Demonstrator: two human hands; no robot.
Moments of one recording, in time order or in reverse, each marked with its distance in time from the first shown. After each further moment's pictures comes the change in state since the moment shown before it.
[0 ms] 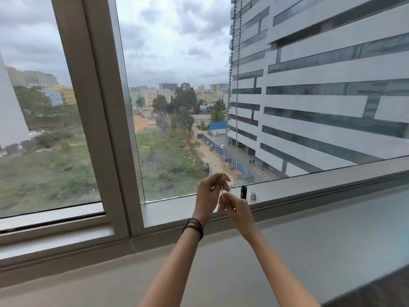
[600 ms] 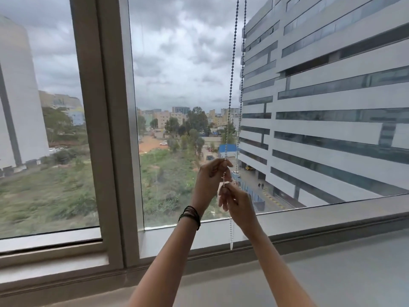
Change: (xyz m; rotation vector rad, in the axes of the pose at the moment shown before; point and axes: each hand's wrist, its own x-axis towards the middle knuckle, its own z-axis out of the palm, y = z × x) left_hand 0.084 0.063 -0.010 -0.179 -0.004 0.126; right_hand 0.074 -0.054 -0.035 0.150 0.070 -0.236
